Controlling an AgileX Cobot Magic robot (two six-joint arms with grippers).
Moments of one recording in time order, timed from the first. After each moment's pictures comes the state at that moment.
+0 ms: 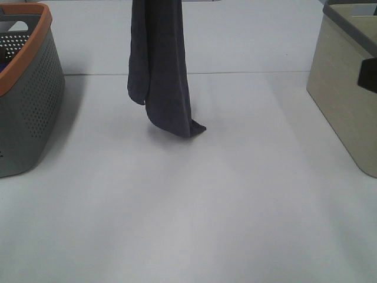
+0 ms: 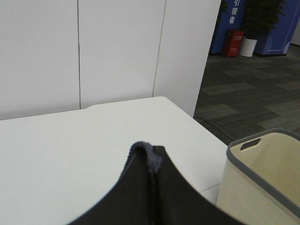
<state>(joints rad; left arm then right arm) -0.62 1.68 -1.60 0.87 0.12 -1.02 0.12 0.63 -0.52 0.83 0.50 -0.76</state>
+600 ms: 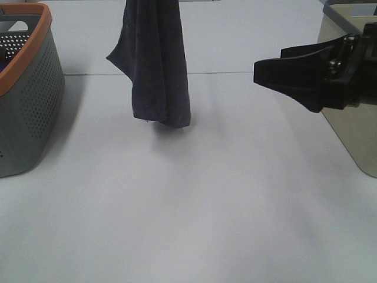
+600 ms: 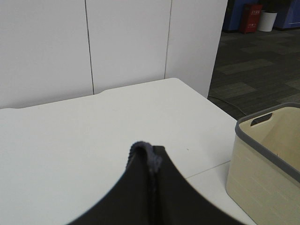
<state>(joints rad) -0.69 1.67 -1.60 0.88 0.27 -0.96 0.12 1.20 -0.54 1.73 0.73 -1.91</state>
